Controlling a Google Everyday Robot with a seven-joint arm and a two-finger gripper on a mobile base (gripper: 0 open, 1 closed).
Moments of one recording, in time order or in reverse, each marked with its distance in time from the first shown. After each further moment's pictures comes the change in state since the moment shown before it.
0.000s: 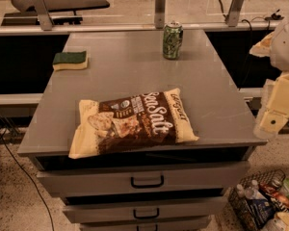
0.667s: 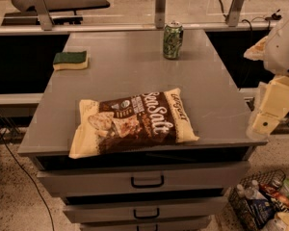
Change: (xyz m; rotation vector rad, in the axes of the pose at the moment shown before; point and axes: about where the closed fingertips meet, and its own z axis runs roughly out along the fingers) arm -0.007 0.001 0.010 -0.013 -0.032 0.002
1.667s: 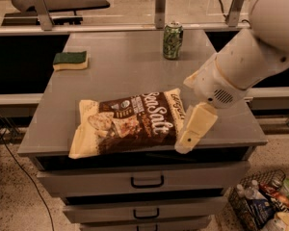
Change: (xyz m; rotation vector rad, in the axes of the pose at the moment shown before) arm -0.091 0.024 0.099 -0.130 -0.245 0.016
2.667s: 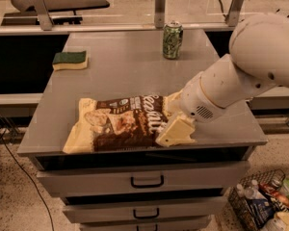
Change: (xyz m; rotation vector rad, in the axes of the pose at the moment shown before) arm -0.008 0.005 0.049 0.006 -0.082 0.045
